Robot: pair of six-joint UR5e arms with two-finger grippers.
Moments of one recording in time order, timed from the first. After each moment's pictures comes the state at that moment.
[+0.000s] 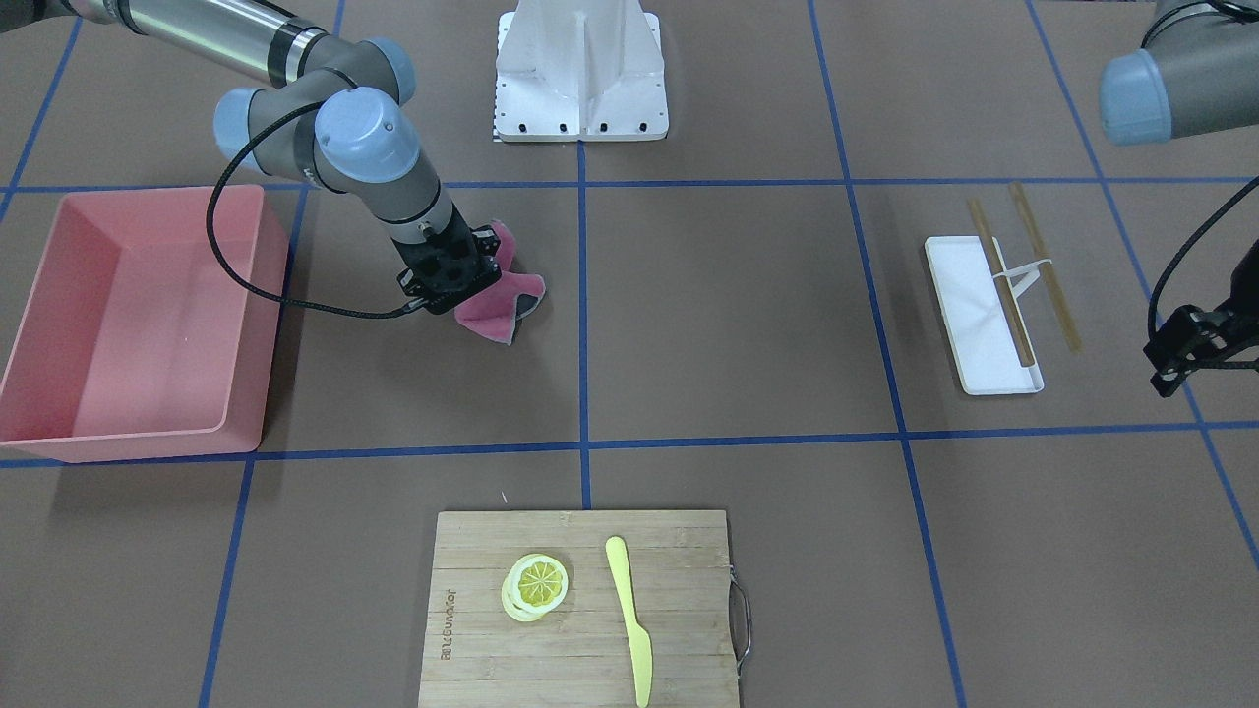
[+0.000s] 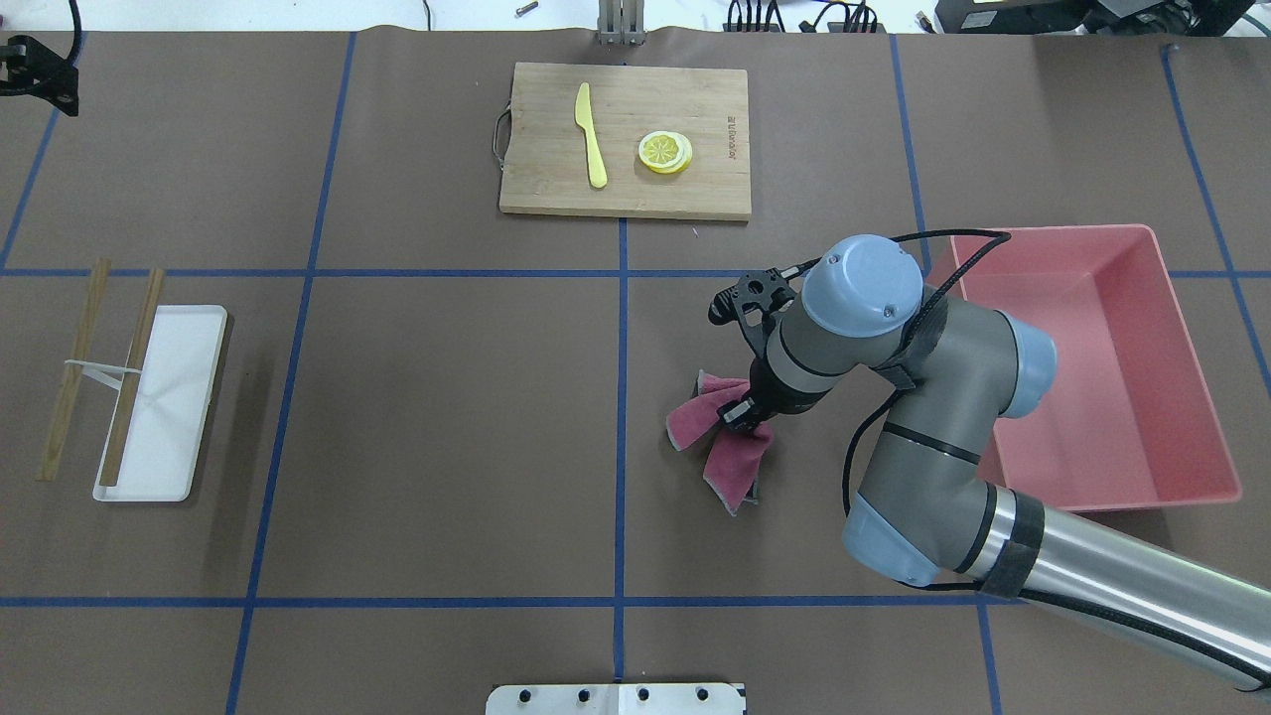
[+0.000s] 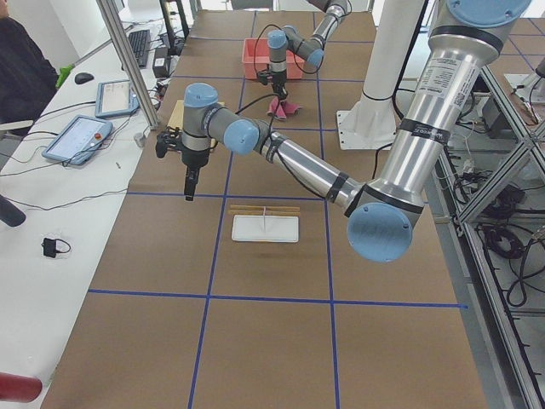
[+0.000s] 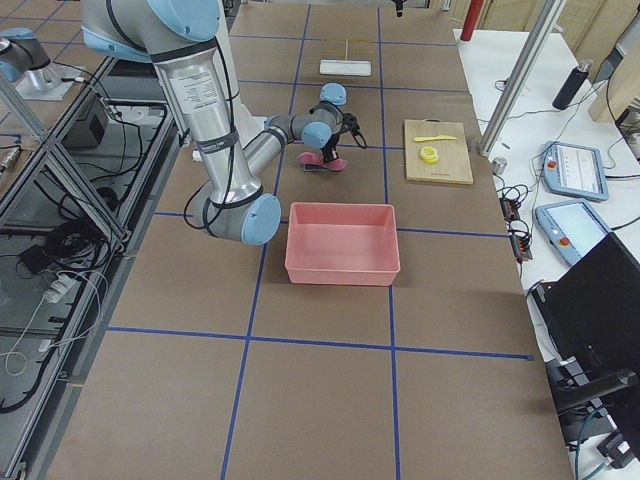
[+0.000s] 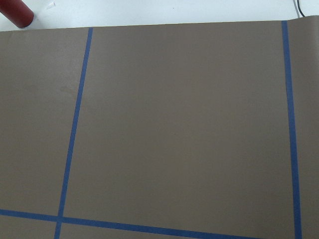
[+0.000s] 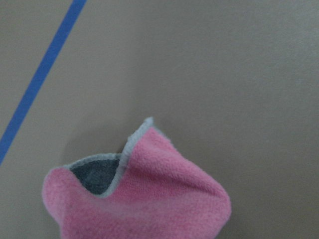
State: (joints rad) left arm -1.25 -1.91 -1.75 -1.56 -2.04 -0.61; right arm 0.56 -1.09 1.66 -1.36 2.04 0.70
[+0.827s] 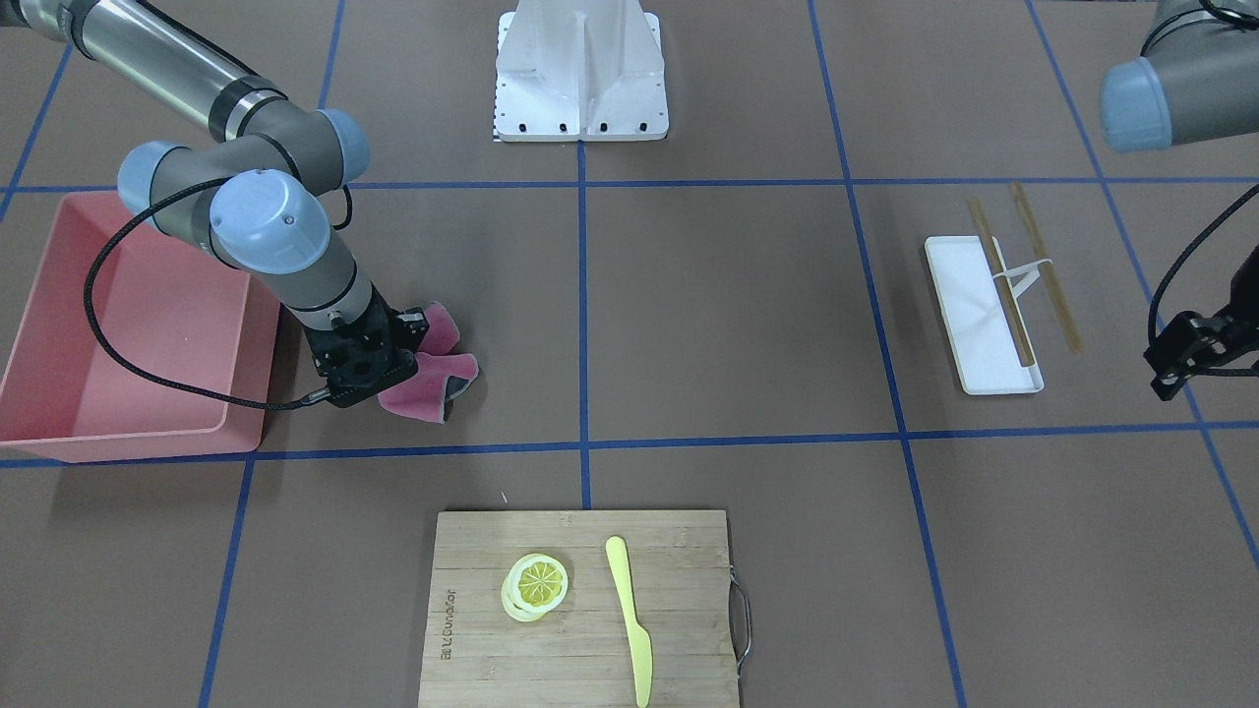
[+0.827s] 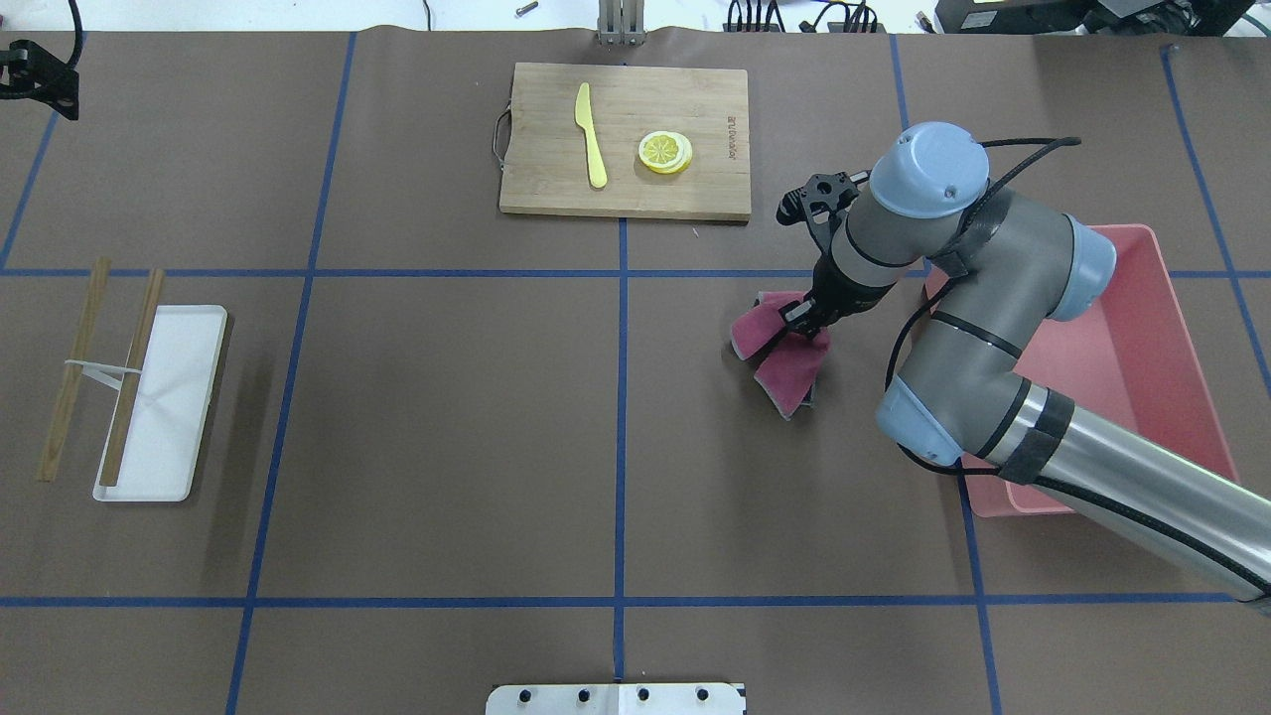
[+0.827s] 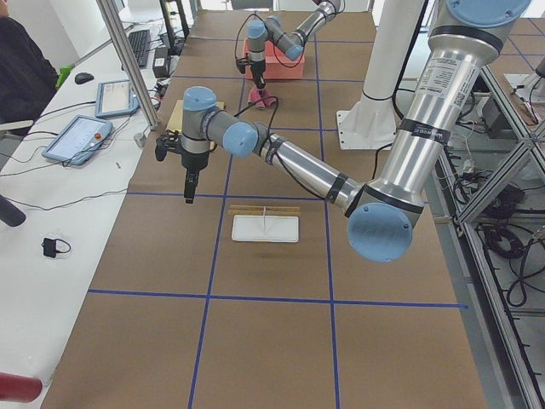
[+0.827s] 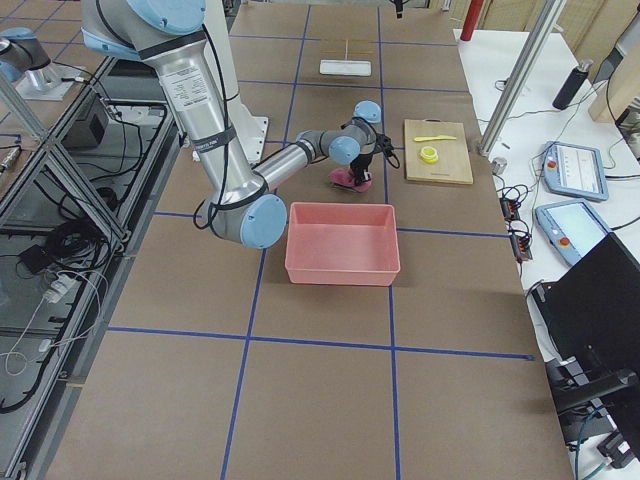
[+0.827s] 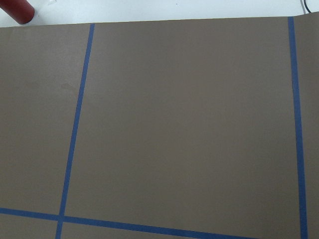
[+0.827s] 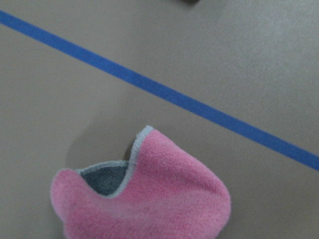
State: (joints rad) left arm -1.25 -1.90 -1.74 -1.57 -2.04 -0.61; right arm 0.73 -1.05 1.54 -1.36 2.08 0.61
